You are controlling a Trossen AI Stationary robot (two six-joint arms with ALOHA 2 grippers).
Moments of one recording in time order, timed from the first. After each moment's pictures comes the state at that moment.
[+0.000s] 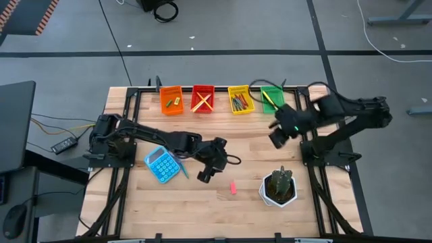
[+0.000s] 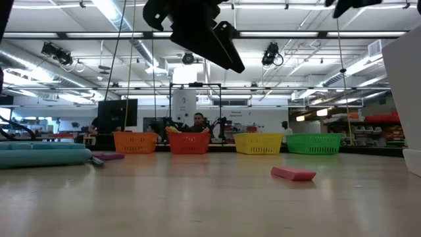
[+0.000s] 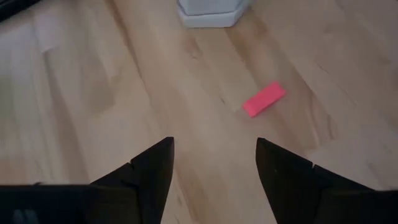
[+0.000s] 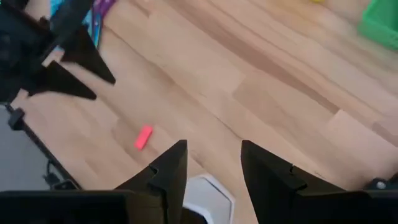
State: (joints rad) left arm -0.16 1.80 1.38 -0.42 0.00 0.33; right arm 0.21 1.18 1.46 -1.40 0.19 1.12
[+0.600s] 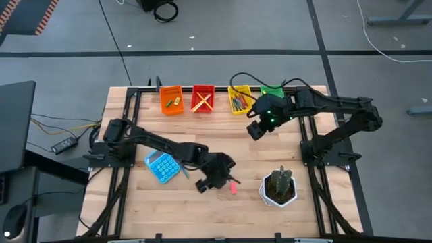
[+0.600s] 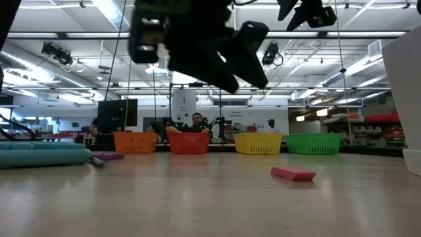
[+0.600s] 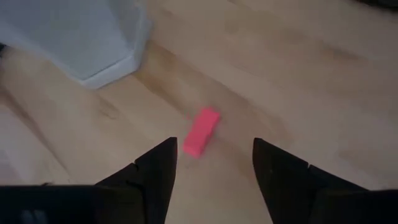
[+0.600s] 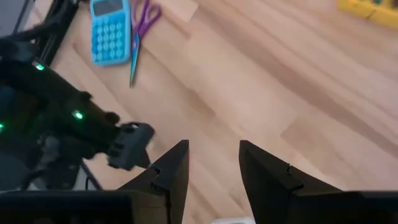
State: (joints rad) left arm -0.21 1.92 1.37 -0.29 0.22 0.69; right arm -0.04 1.34 1.46 -1.11 -0.04 0.89
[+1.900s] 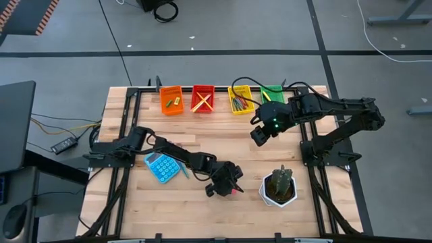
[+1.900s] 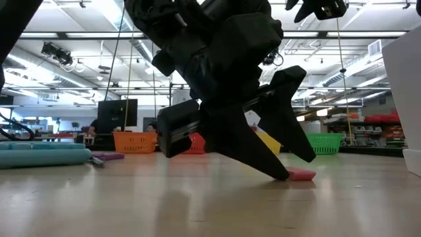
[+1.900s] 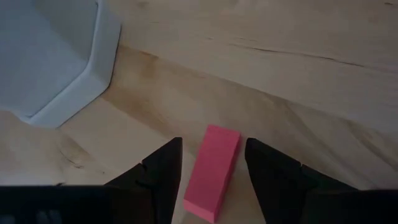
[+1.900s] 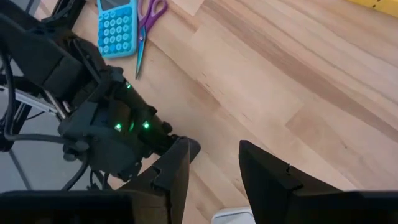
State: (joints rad) left arm -0.22 2.21 1.38 0.03 0.24 0.88; right arm 0.05 1.31 1.46 -1.13 0.02 0.96
